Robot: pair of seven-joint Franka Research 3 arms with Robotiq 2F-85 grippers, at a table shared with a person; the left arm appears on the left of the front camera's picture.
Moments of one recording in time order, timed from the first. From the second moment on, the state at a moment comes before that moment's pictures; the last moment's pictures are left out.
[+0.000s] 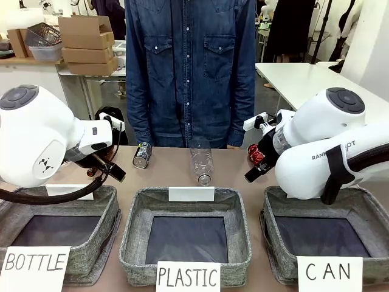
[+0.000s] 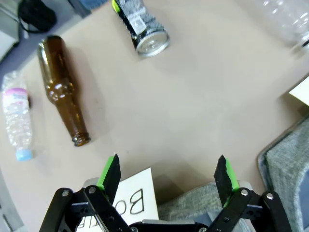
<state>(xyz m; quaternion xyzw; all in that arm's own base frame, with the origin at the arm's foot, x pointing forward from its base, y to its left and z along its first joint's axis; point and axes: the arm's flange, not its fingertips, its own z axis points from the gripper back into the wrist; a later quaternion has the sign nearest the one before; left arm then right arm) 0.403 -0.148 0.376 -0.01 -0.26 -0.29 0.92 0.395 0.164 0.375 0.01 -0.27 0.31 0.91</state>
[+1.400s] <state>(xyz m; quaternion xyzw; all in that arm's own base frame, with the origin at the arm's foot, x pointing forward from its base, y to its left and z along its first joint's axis) 0.270 -0.089 0.552 -0.37 -0.17 -0.40 0.82 0.286 0.068 0.567 0.35 -0.18 0.25 0.88</state>
